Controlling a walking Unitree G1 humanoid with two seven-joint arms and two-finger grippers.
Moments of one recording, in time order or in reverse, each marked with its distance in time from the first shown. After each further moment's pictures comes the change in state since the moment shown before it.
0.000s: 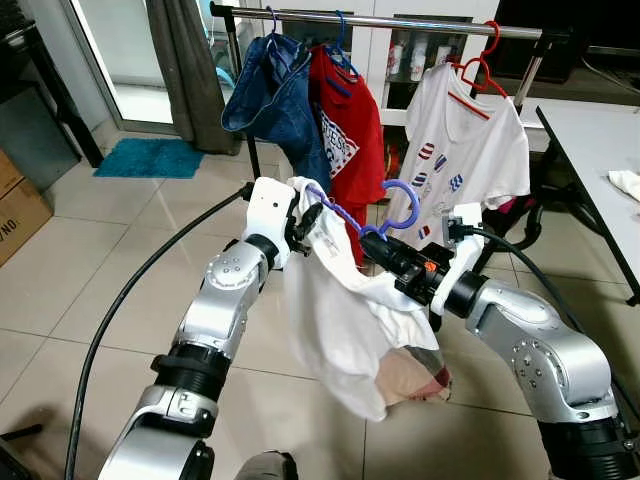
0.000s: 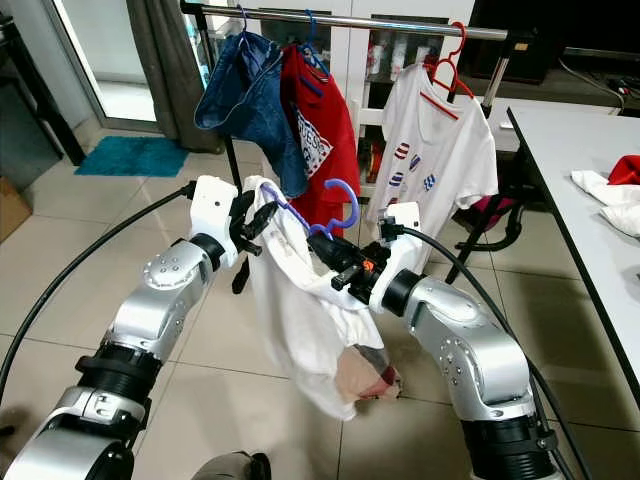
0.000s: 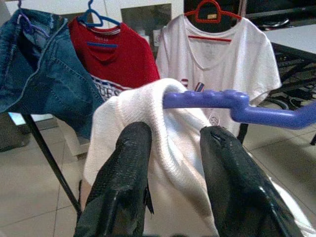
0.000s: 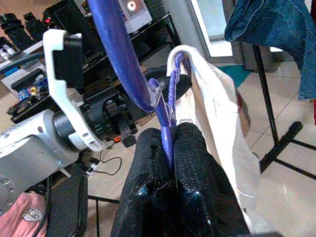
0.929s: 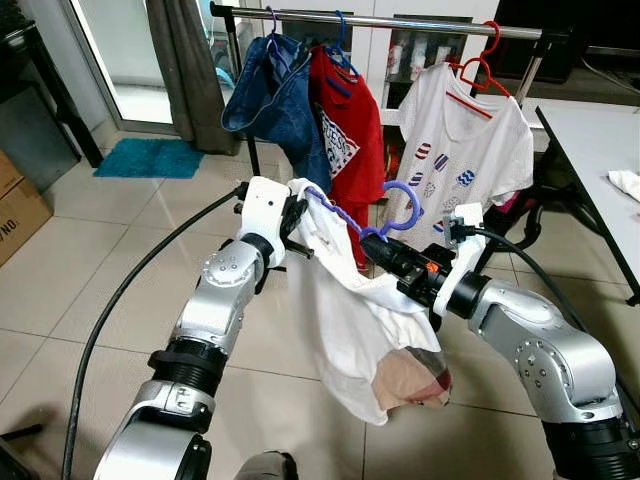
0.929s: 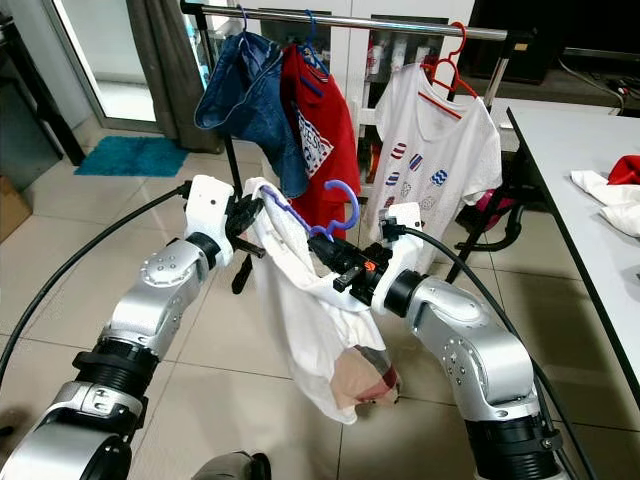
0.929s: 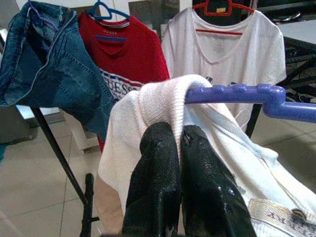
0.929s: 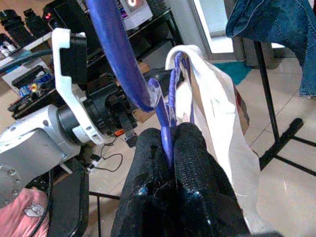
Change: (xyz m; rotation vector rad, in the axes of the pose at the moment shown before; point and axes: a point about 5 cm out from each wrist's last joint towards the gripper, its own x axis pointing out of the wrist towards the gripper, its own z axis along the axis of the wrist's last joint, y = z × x) left arm -0.001 0.009 -0.004 0.009 0.023 0.022; right arm -0.002 -0.001 0.000 0.002 0.020 0.004
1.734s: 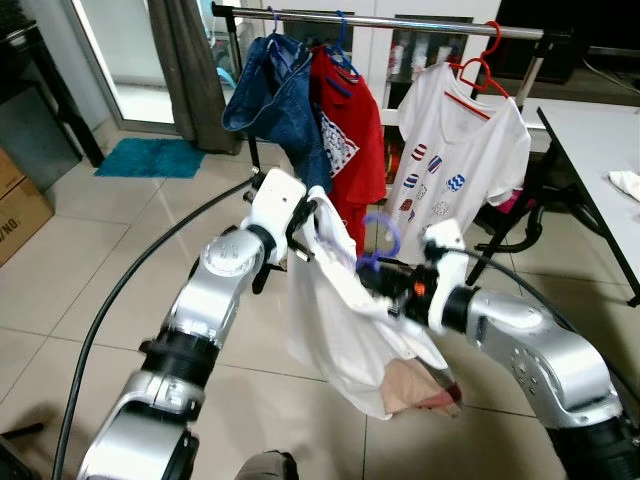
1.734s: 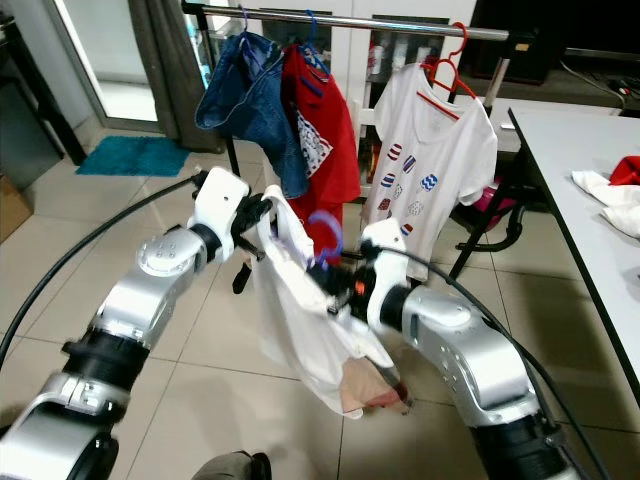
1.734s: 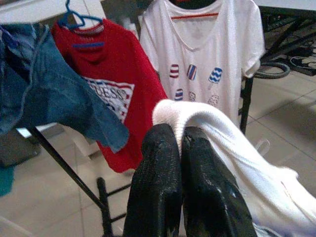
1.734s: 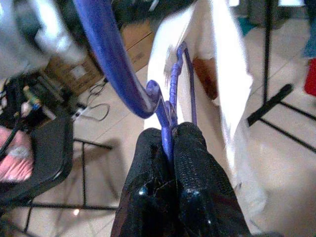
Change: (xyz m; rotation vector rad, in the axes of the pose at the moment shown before) left arm 0.004 -0.002 0.021 0.172 0.053 -0.107; right arm 0.000 0.007 -0.021 -0.109 0.224 0.051
